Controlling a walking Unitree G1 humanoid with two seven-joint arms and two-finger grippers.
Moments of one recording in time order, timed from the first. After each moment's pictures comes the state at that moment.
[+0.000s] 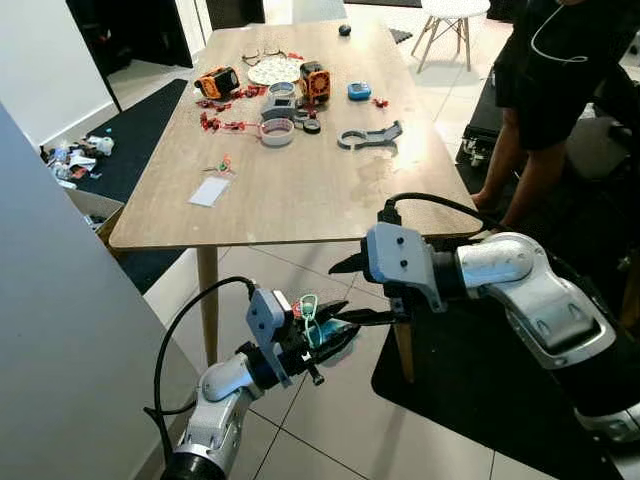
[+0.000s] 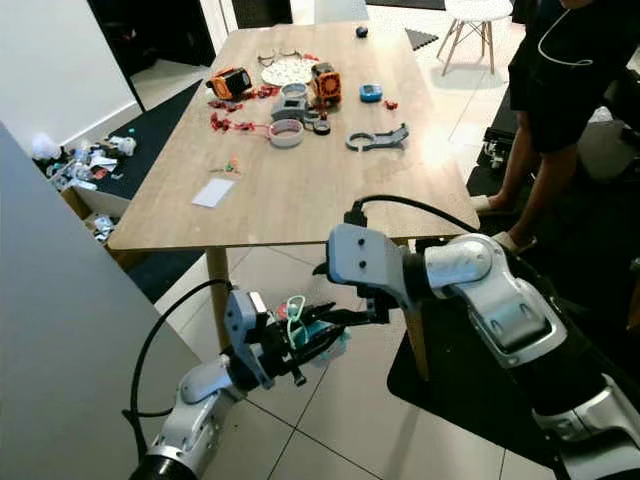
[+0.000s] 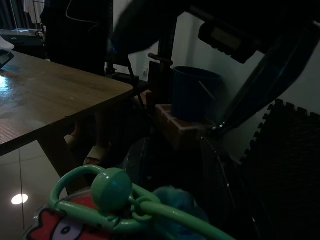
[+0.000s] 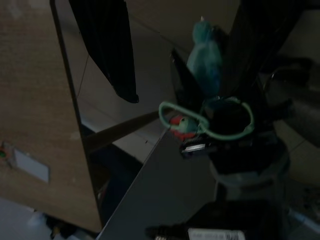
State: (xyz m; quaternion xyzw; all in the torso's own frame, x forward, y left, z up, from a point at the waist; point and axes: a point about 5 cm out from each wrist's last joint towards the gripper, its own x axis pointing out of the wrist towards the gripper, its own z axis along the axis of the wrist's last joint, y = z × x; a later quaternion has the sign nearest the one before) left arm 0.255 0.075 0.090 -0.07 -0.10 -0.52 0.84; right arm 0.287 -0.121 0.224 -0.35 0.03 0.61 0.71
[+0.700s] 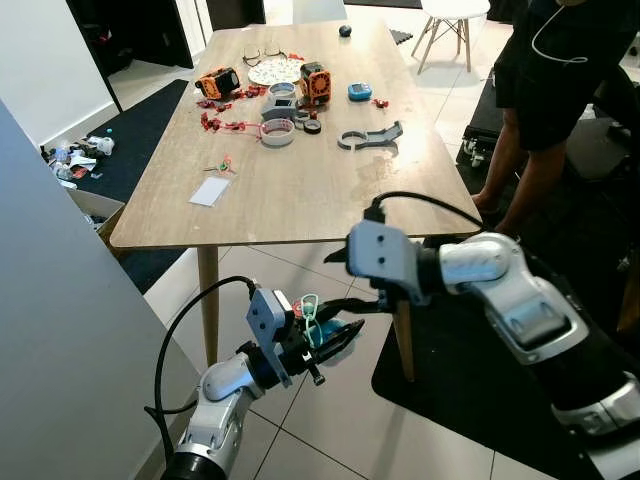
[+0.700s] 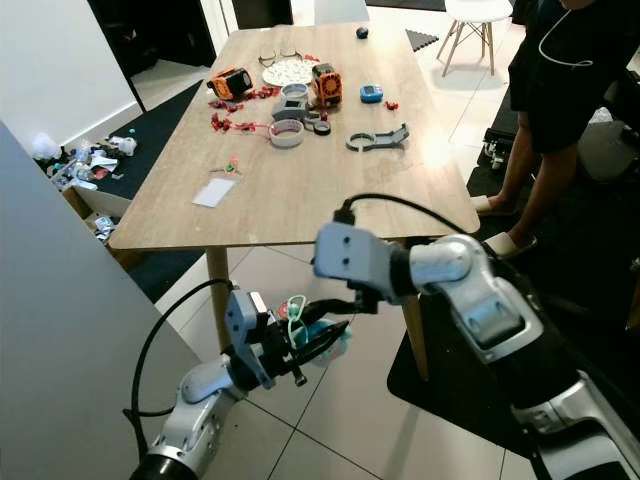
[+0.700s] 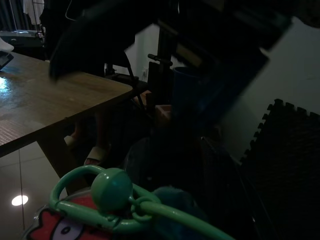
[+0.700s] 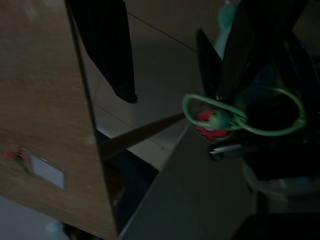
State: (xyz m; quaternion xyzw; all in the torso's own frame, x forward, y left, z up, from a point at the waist) left arm 0.255 0.074 0.090 -0.07 -0.10 -0.52 0.84; right arm 0.299 -0.103 0.212 -0.37 0.01 0.59 0.72
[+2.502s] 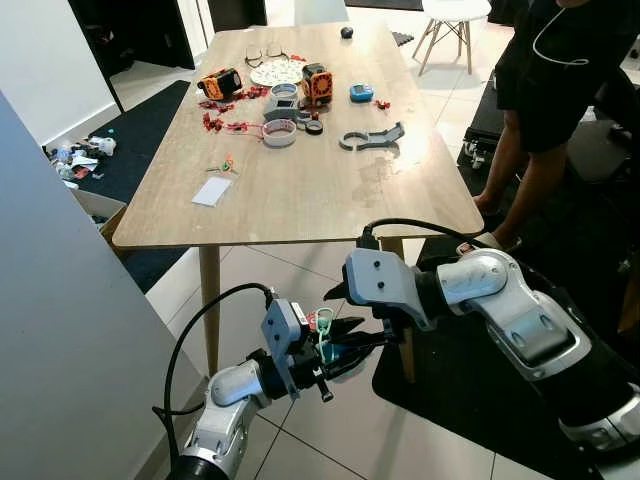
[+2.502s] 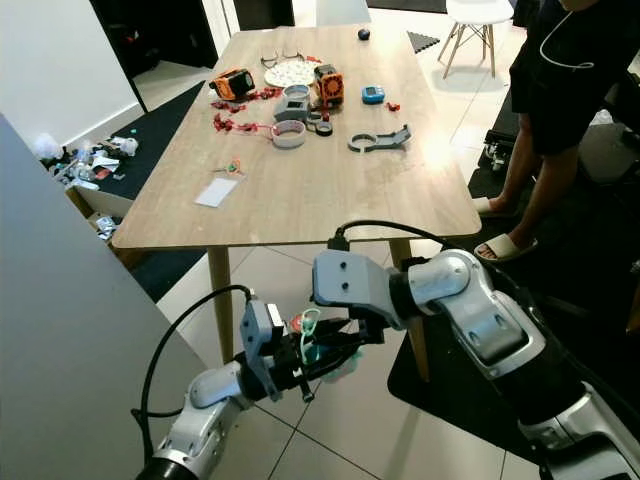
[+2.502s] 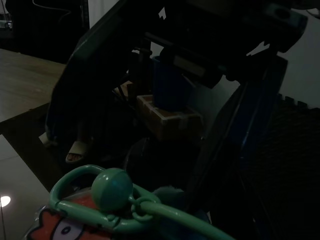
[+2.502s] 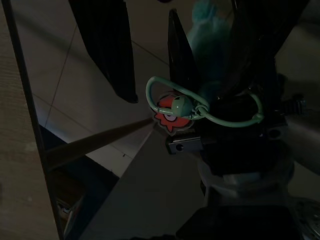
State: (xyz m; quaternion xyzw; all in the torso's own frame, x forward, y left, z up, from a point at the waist) left arm 0.249 0.065 0.082 -0.06 -0.08 -0.55 0.83; right arm 0.285 -0.108 0.197 -0.36 0.08 0.63 0.68
